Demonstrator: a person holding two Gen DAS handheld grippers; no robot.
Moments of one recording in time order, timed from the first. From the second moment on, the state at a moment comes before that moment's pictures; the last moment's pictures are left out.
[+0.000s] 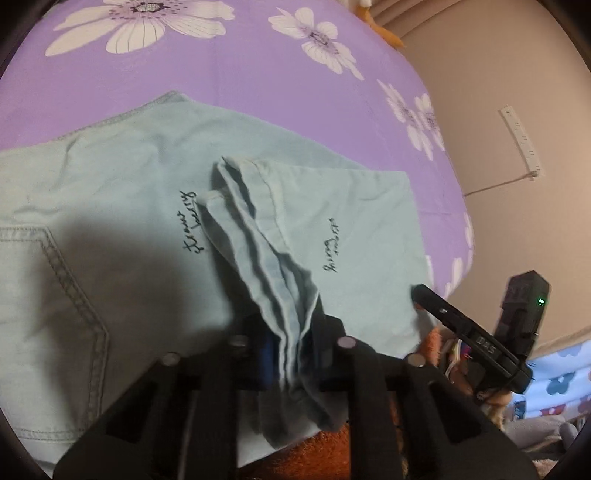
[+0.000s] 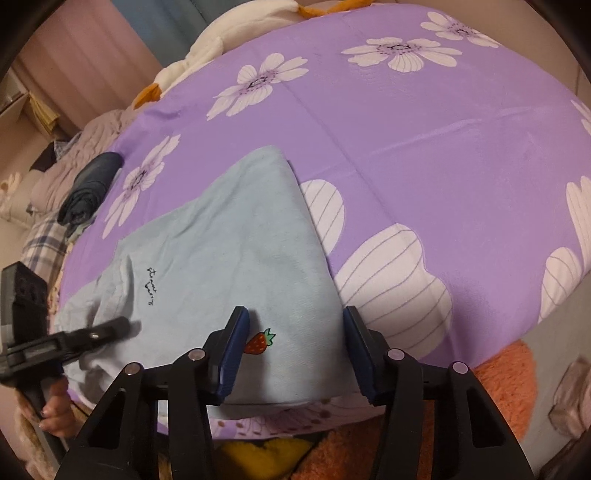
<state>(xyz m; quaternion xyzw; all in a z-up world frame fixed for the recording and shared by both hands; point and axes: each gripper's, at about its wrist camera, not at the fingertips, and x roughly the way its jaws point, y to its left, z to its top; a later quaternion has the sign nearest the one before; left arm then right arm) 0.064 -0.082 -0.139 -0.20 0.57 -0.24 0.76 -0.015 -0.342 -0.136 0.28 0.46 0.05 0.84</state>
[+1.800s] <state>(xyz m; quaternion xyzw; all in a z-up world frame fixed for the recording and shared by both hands) -0.023 0.073 -0.053 -0.22 0.39 0.02 0.89 -0.003 -0.314 -0.068 0.19 0.39 0.02 0.90</state>
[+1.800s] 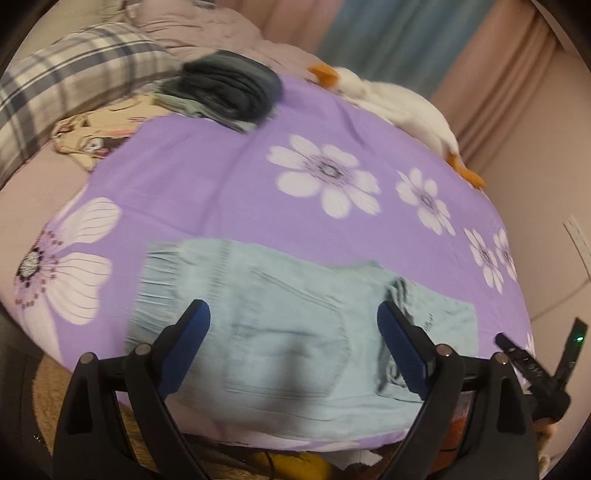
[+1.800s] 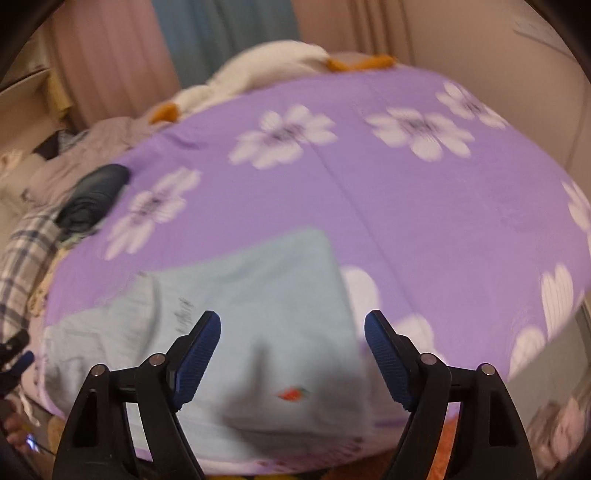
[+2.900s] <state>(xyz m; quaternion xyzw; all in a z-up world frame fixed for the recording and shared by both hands) -0.036 0.154 -0.130 -0.37 0.45 0.04 0.81 0.015 -0.244 -0.068 0.18 0.40 0.11 0.89</state>
